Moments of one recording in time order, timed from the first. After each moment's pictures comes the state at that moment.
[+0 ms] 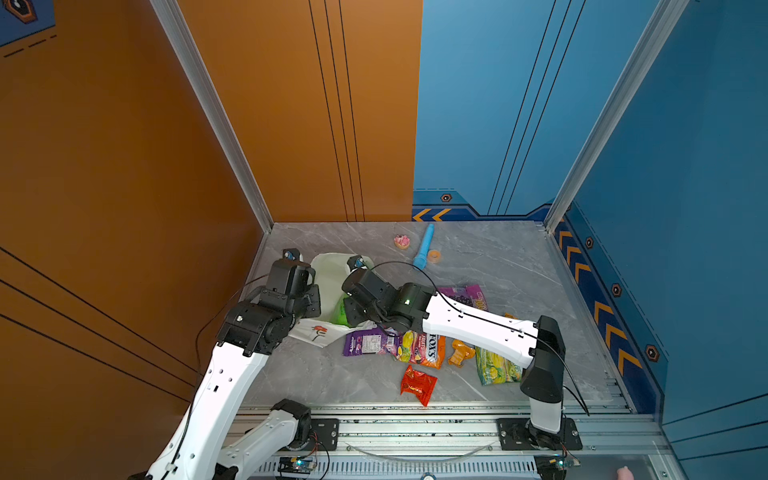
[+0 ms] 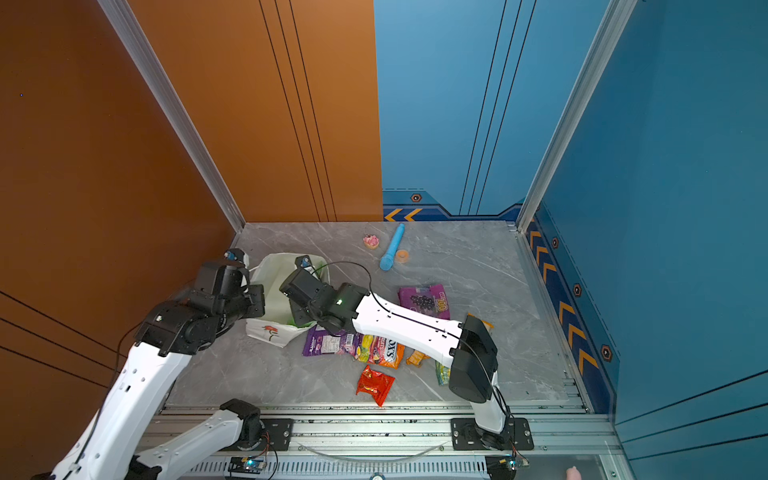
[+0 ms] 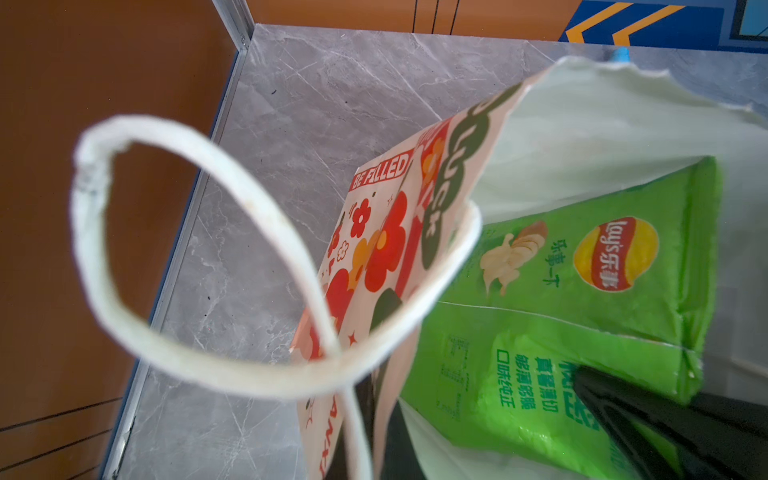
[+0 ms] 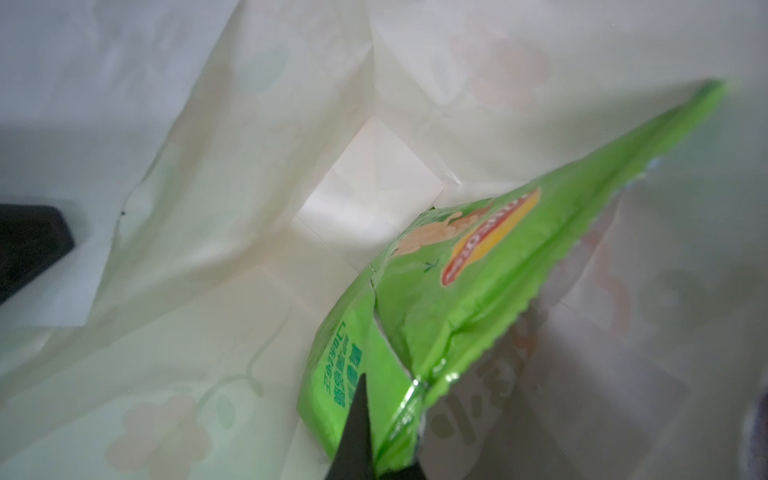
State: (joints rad) left arm -0.30 0.96 1.24 -1.11 -0.31 -0.33; right arm 1.15 1.93 1.86 -0.68 0.26 0.60
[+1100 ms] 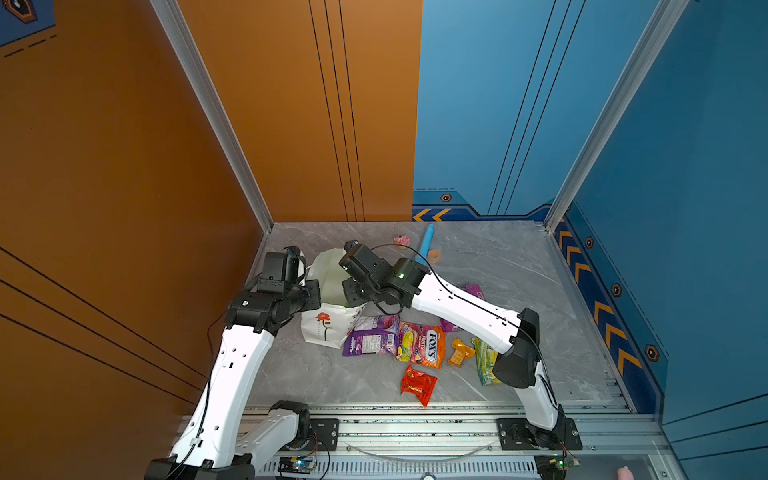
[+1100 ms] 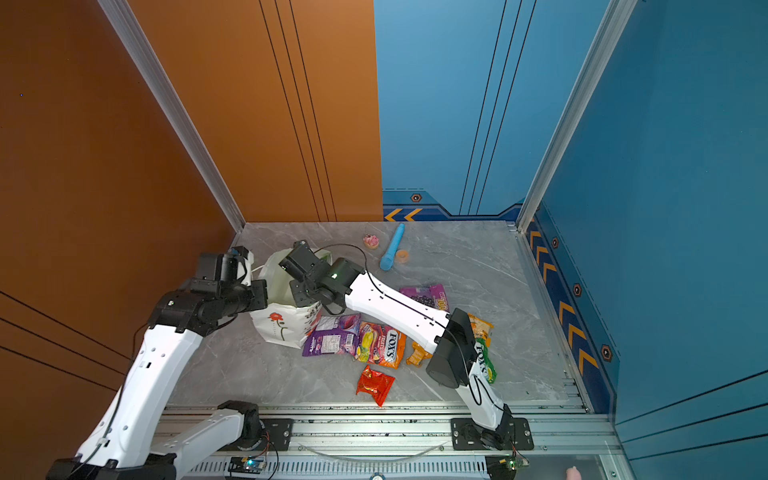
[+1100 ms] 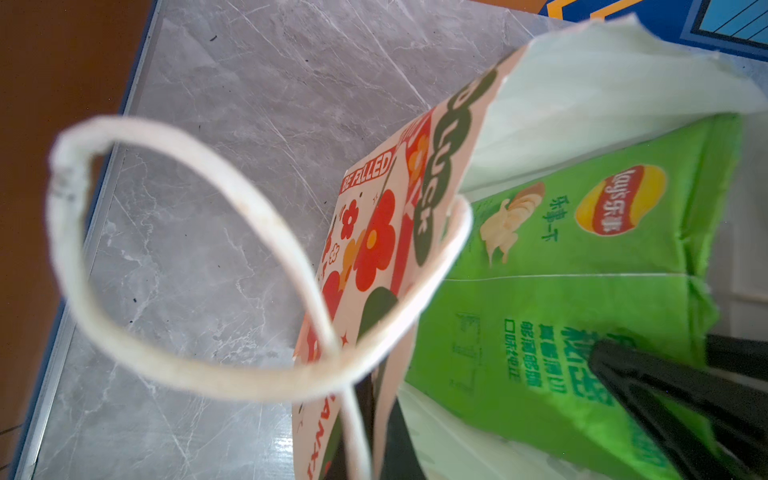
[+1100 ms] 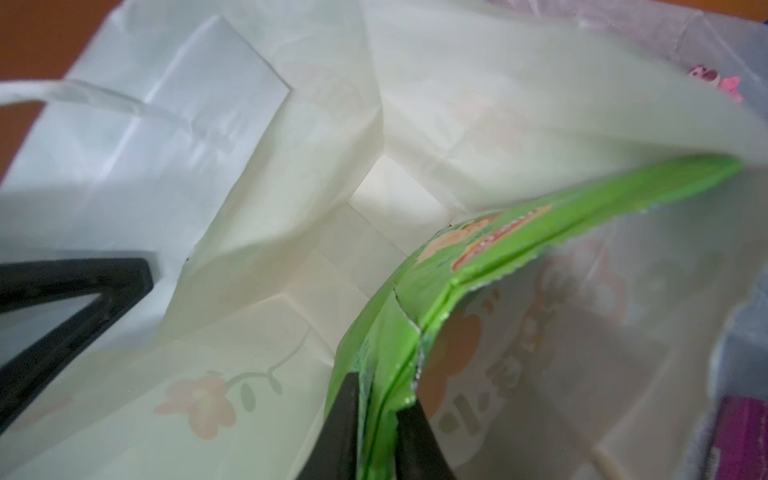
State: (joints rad) left arm -0.12 1.02 1.18 -1.02 -0.04 -0.26; right arm 1.06 2.11 2.22 -0.95 0.17 0.51
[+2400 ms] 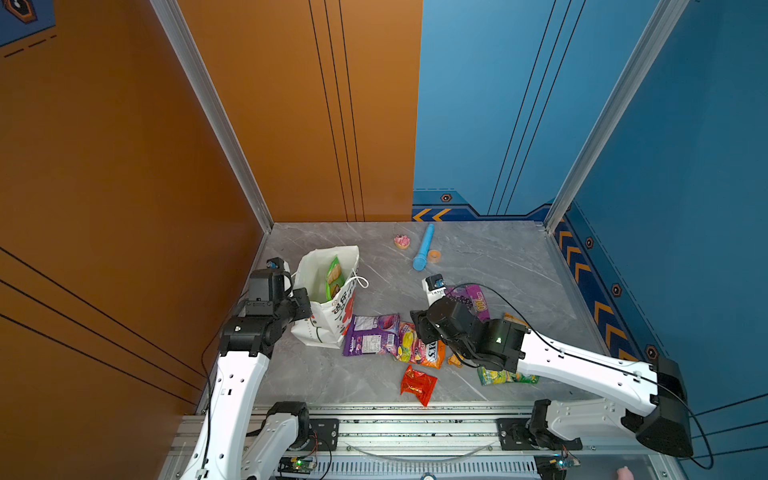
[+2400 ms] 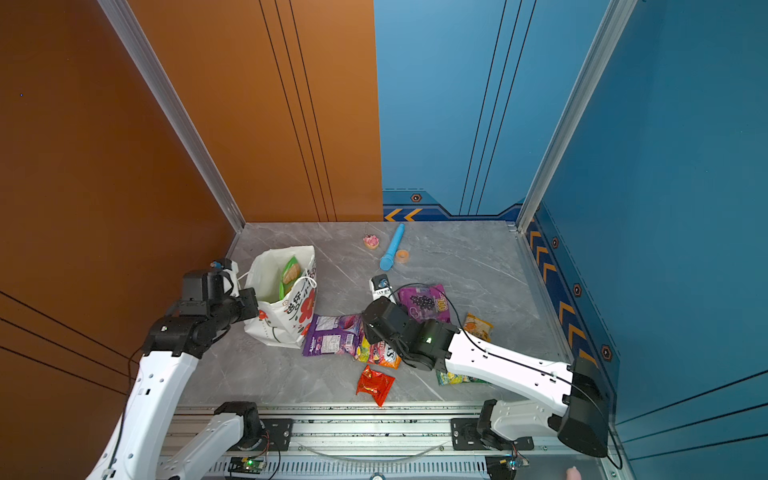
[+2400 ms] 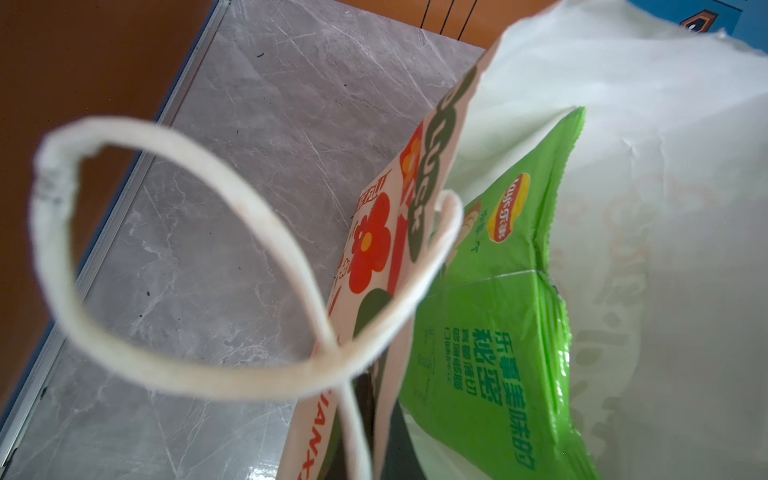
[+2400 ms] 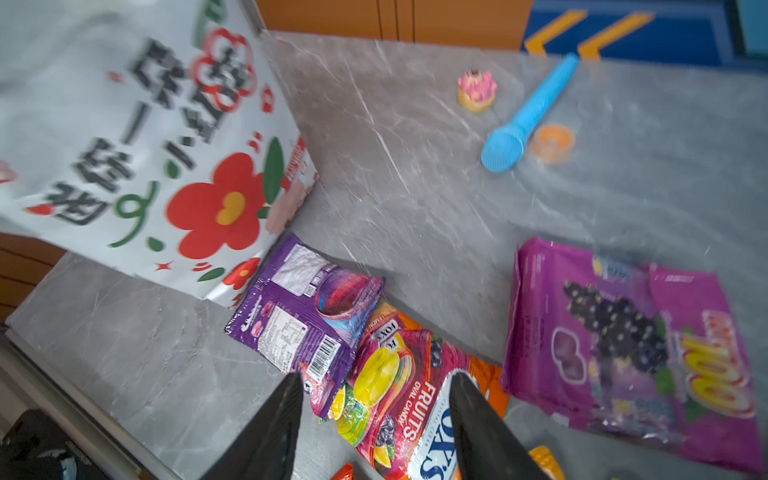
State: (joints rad) left arm 0.00 0.88 1.01 -0.88 -0.01 -0.27; right arm 1.05 1.27 0.99 -0.43 0.40 0.64
